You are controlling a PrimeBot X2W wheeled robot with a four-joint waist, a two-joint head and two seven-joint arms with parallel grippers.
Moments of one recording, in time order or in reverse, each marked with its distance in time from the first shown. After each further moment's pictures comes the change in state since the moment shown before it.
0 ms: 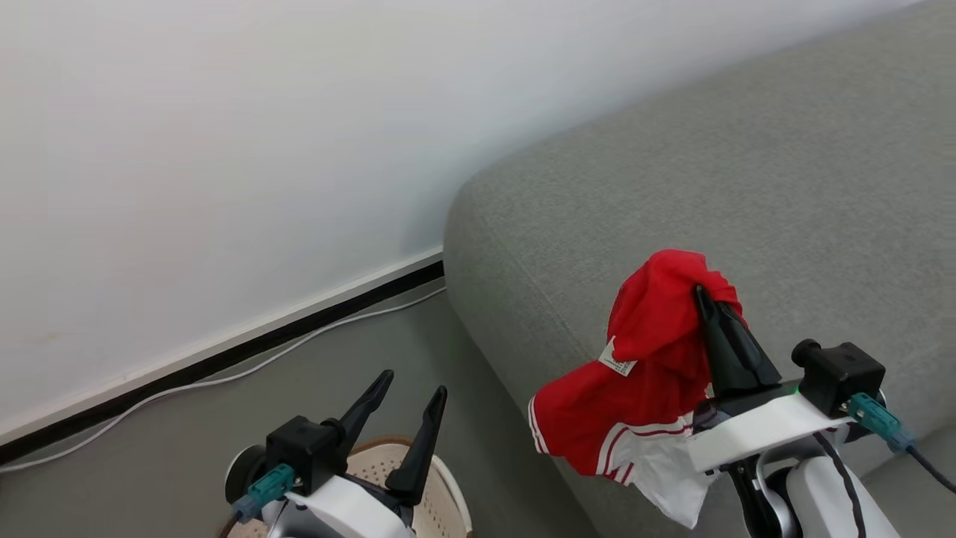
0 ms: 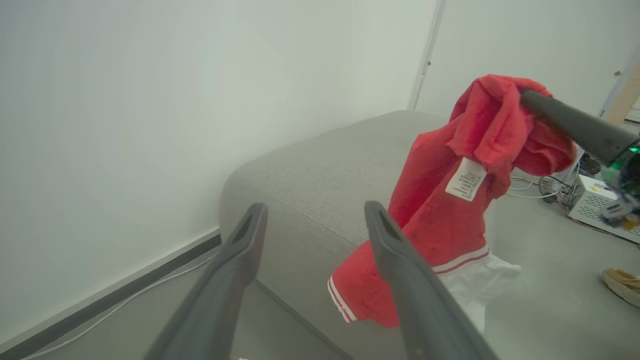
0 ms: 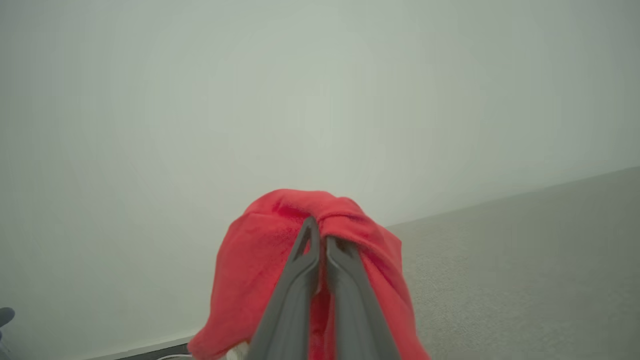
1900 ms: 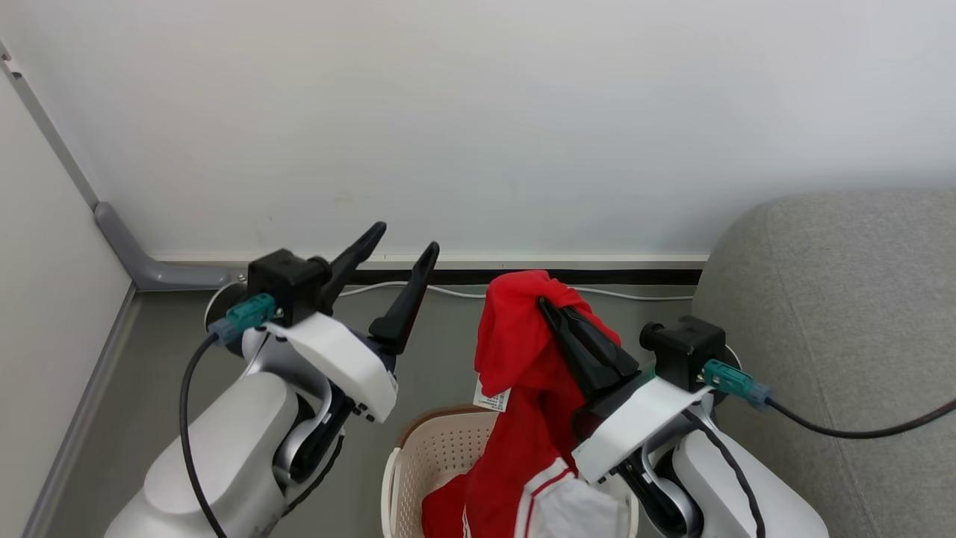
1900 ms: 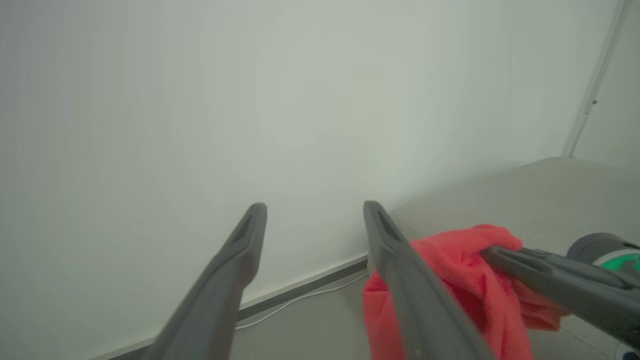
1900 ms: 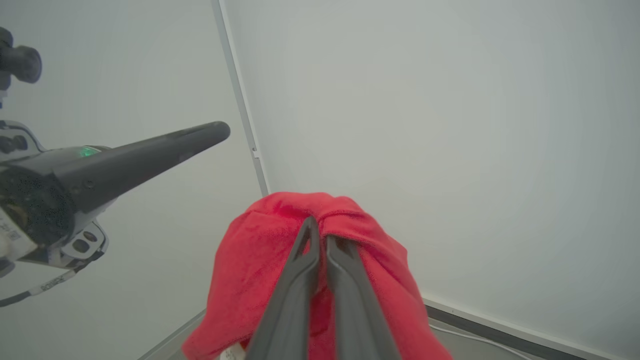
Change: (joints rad) left arm -0.387 -0.010 -0.028 0.207 -0.064 -0.146 0.061; right arm -0.215 -0.008 0.418 0.150 0.206 0.000 0.000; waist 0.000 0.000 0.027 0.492
